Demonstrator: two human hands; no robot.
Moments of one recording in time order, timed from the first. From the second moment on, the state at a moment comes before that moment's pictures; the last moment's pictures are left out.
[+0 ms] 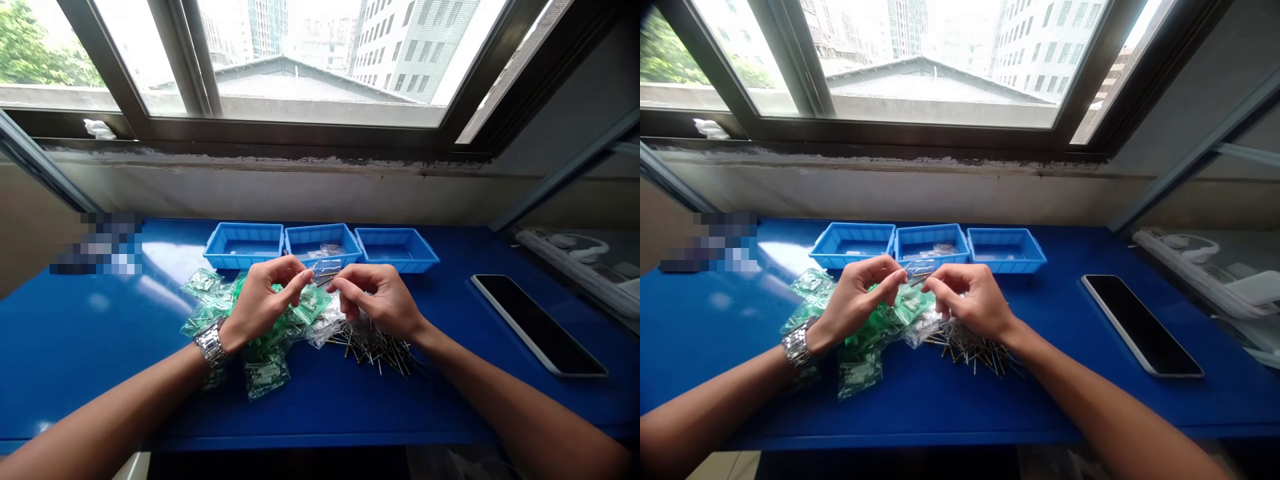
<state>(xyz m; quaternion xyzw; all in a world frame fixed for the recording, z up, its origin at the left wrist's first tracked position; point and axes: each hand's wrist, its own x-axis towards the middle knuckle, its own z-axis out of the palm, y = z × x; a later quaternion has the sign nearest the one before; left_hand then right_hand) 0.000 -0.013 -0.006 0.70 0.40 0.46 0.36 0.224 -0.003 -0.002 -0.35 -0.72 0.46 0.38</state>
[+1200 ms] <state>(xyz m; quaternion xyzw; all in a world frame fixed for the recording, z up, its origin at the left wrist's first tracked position) 0.002 -0.017 -0.005 0.74 0.38 0.44 0.35 0.268 0.020 0.029 -0.52 -0.85 0.08 0.03</state>
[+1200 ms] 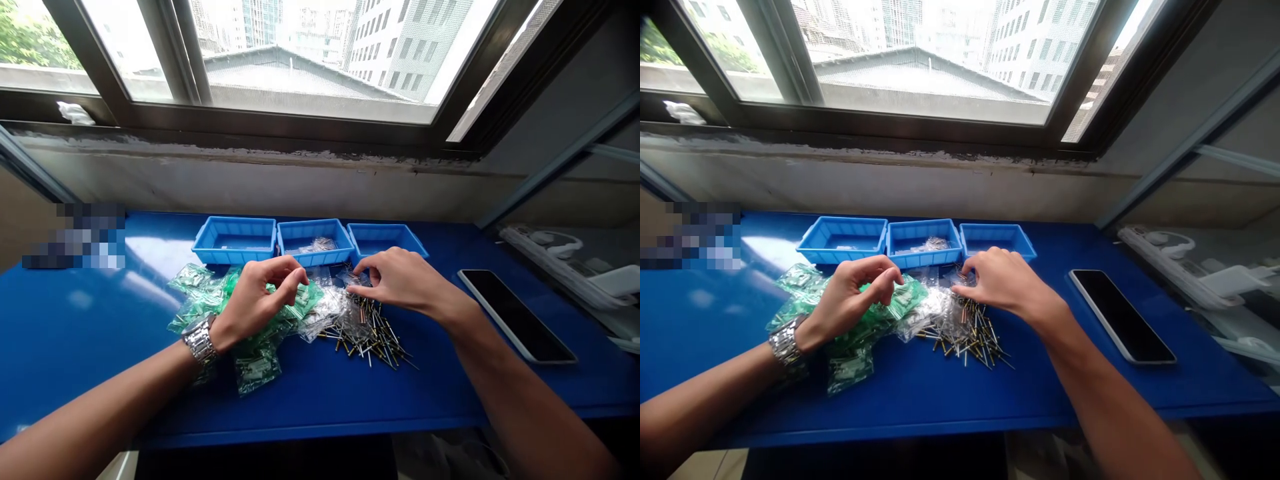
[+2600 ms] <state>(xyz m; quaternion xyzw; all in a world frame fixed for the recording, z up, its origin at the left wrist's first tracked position) 0.003 -0.016 -0.010 0.72 0.40 0.46 0.33 0.225 -0.001 -0.001 -0.38 -0.75 0.38 0.38</state>
